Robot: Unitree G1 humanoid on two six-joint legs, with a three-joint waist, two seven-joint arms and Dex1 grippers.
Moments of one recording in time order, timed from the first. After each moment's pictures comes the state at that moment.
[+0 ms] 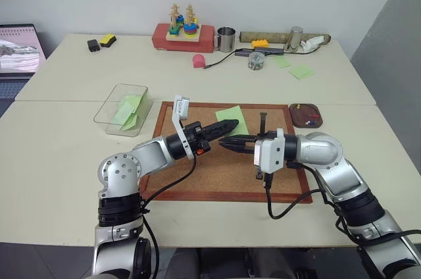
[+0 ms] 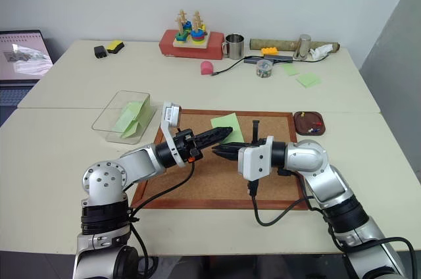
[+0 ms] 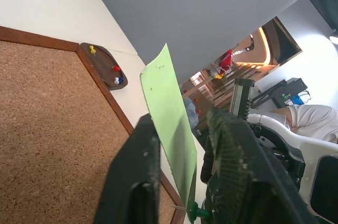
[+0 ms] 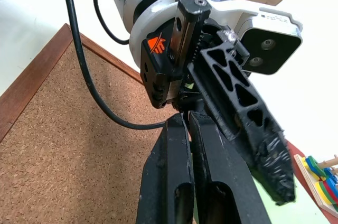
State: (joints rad) left arm -0.49 0.22 0.24 -0.13 -1.09 1.19 -0.47; right arm -0.50 -0.49 0.32 -0.10 -0.02 -0.34 0.94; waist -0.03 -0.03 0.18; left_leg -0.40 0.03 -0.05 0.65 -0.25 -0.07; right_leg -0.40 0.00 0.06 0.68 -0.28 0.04
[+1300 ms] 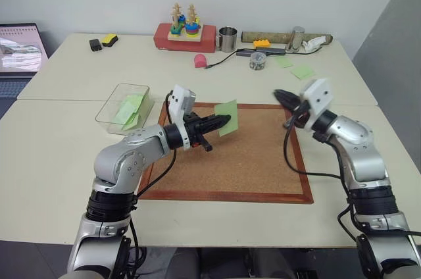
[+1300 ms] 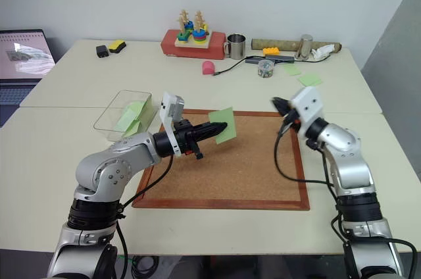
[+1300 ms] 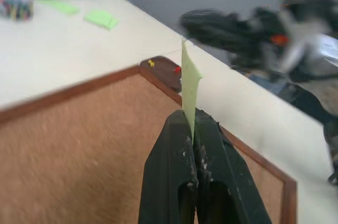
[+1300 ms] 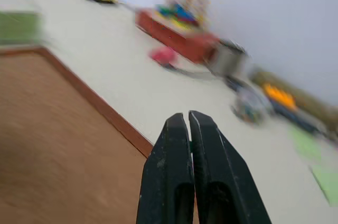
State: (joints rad) left arm -0.53 0.43 -0.07 -0.21 -0.64 0.73 -0.69; right arm -0.53 -0.46 -0.07 0.12 0.16 0.25 0.57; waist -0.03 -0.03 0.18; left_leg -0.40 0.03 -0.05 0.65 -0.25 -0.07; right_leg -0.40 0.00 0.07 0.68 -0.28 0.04
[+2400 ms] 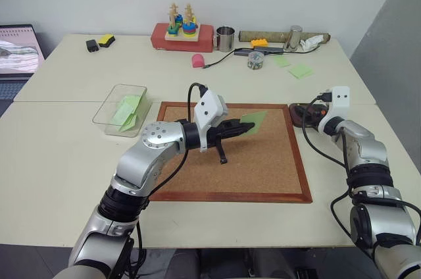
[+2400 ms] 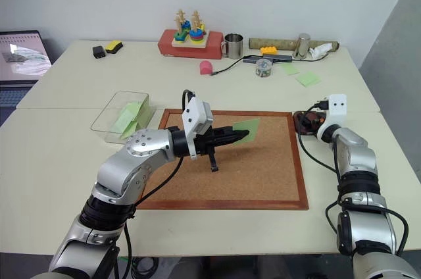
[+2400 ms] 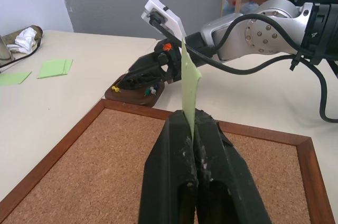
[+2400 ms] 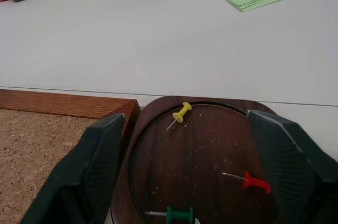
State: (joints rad) left arm -0.56 0.43 -0.23 -0.23 -0.42 0.50 -0.82; right arm -0.71 -0.45 -0.21 0.62 0.25 0.37 0.46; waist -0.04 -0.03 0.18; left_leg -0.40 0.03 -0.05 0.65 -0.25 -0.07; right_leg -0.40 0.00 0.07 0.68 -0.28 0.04
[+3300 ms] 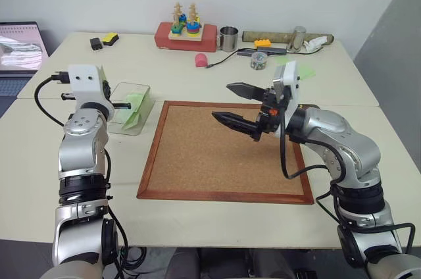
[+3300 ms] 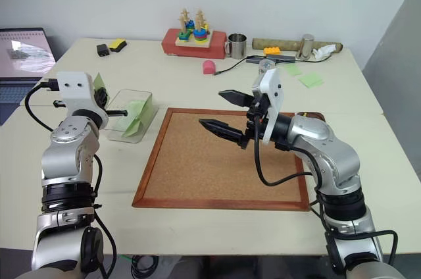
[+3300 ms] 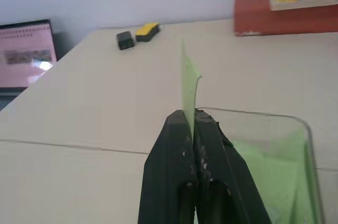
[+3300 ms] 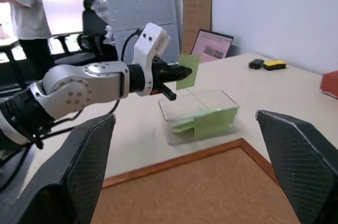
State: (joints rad) left arm -0.61 0.50 0.30 0.22 -0.13 0.47 -0.05; right arm -0.64 -0.33 0.07 -0.32 0.61 0.70 0.72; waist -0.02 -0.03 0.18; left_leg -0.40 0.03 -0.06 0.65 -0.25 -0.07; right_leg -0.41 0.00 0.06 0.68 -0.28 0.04
